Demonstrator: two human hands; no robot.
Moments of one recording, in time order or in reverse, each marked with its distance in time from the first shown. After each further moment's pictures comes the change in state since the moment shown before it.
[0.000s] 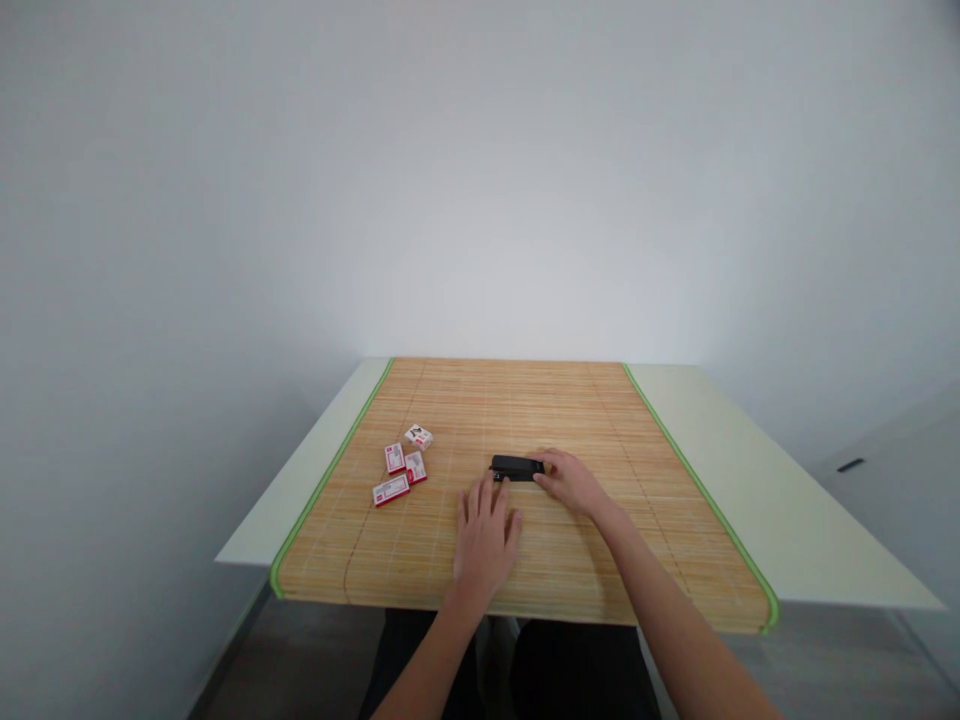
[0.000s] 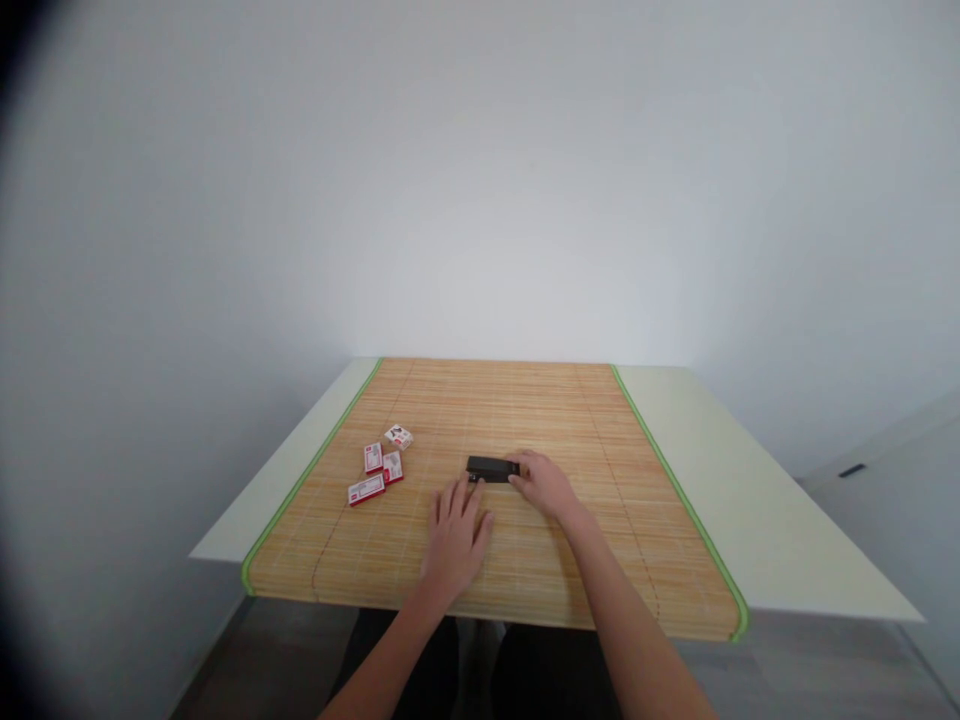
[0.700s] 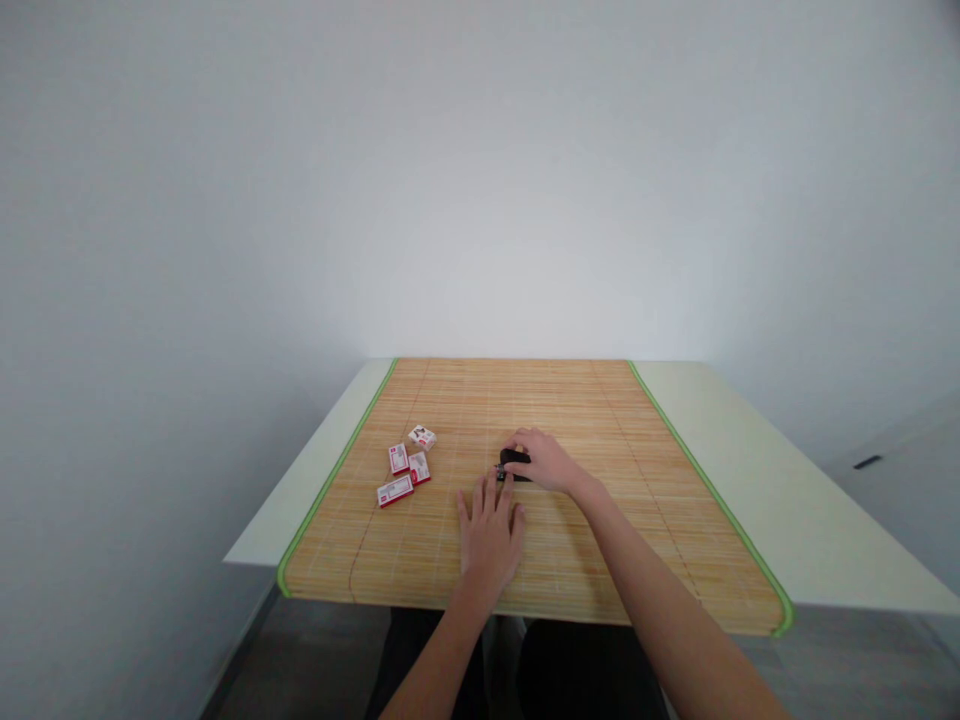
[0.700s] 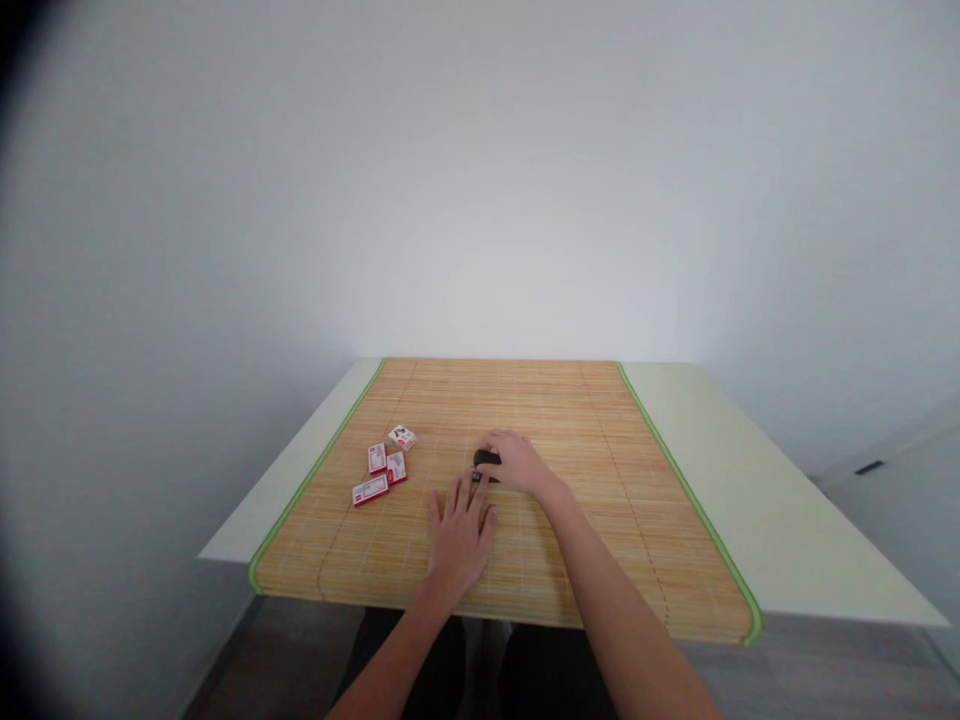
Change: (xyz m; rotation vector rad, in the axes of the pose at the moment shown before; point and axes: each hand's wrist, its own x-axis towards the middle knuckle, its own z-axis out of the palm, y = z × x) left_hand 0.005 0.005 0.005 0.181 -0.073 -0.074; right_hand 0.049 -0.037 0.002 -0.001 -0.034 -0.237
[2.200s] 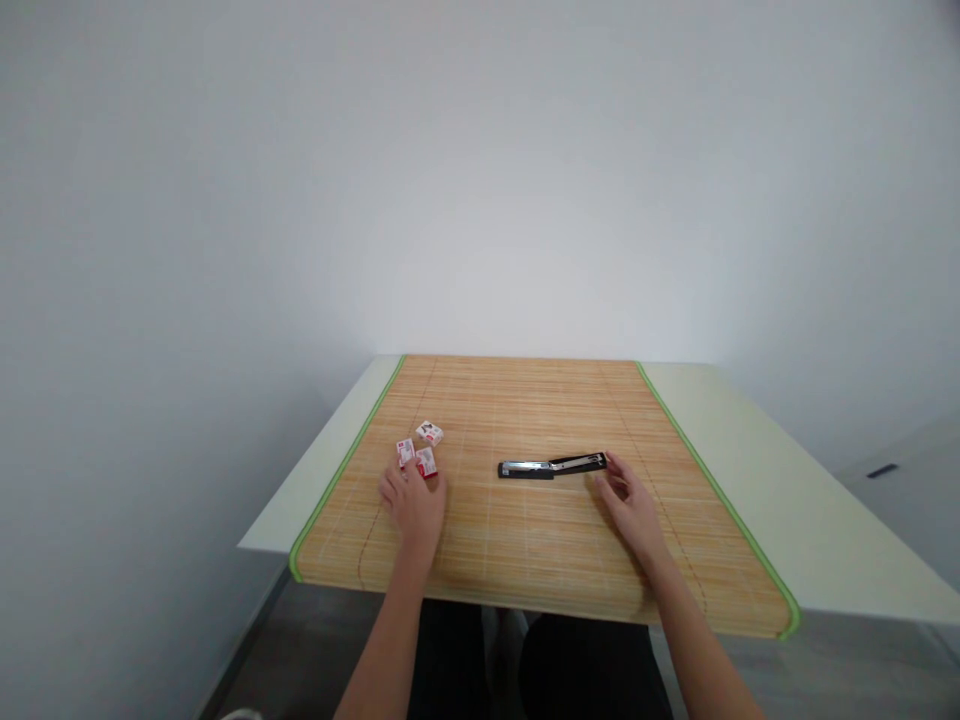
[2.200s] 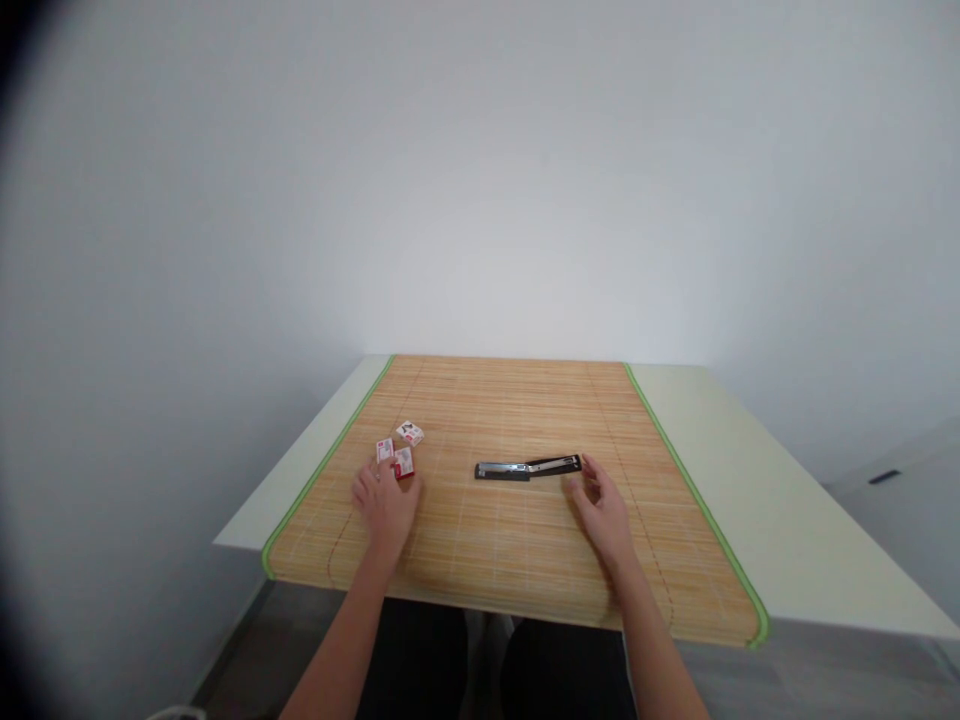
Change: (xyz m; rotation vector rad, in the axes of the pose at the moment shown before) left_hand 0.027 -0.105 -0.049 0.039 0.377 -0.430; right_hand -0.138 0.091 0.029 0.440 0.658 0.416
